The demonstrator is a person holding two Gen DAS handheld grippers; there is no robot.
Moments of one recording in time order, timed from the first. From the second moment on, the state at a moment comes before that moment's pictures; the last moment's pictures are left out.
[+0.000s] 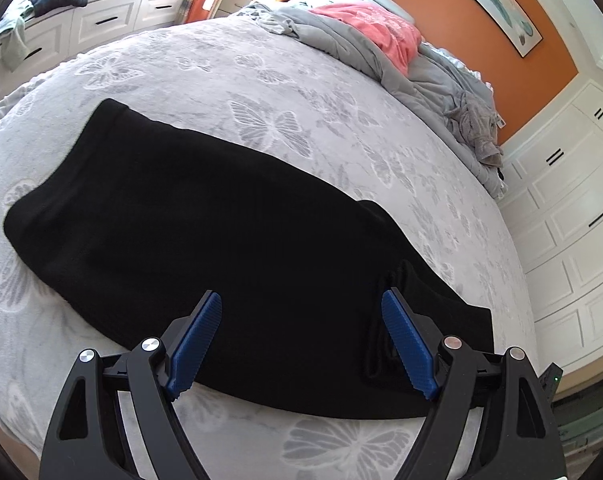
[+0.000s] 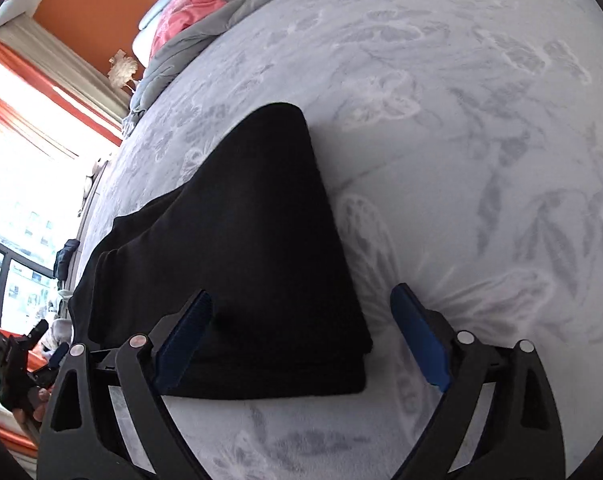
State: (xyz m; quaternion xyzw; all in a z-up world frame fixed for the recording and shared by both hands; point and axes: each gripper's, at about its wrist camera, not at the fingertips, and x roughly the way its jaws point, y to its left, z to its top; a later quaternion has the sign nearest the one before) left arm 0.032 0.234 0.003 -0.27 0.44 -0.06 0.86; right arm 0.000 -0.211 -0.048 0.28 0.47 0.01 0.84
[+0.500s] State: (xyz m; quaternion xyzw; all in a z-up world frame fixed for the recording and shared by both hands) left arm 0.061 0.190 -0.012 -0.23 0.46 -0.07 0.85; right arm -0.020 -0.276 -0.032 0.22 0.47 -0.05 0.85
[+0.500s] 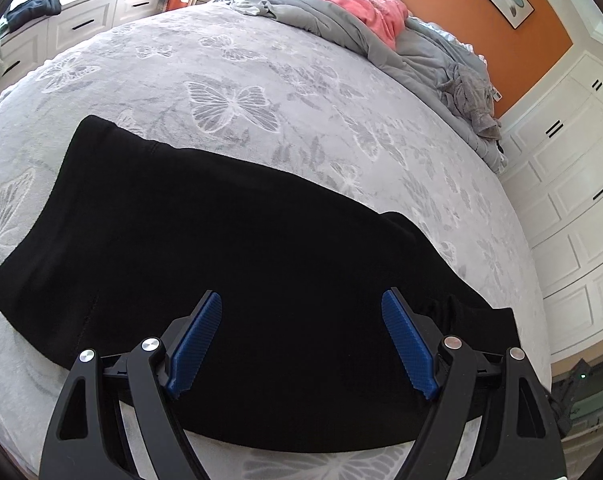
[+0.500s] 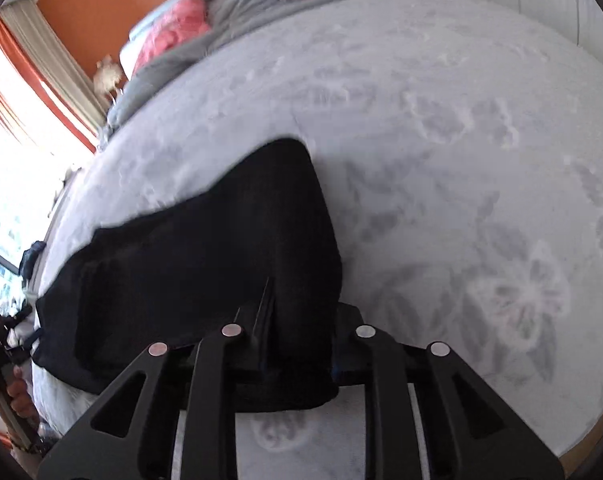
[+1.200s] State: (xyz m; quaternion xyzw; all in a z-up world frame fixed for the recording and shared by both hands) left arm 0.032 0.230 -0.003 -0.22 0.46 -0.06 0.86; right arm 0.007 -0.025 0.006 -0.02 0.44 0.13 0.89
